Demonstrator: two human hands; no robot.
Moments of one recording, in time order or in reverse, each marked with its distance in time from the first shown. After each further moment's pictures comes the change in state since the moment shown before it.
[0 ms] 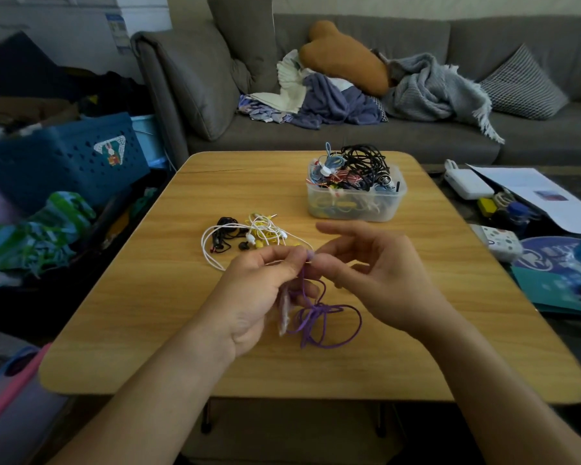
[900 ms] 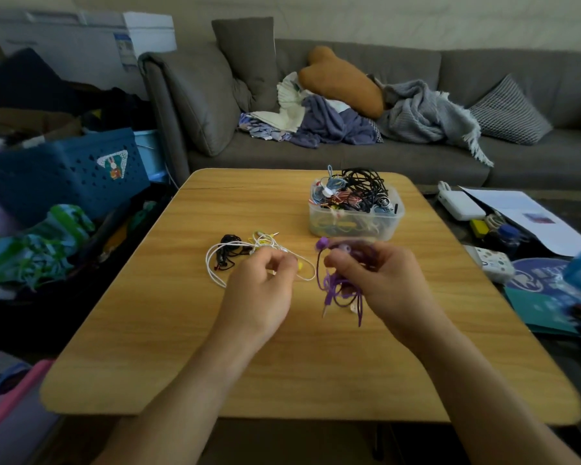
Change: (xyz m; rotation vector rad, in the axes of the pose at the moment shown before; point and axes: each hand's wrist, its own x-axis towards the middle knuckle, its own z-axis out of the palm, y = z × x) left_hand 0.020 -0.006 -0.011 0.587 0.296 0.349; right_hand 0.013 -0.002 0.005 0.135 0.175 0.119
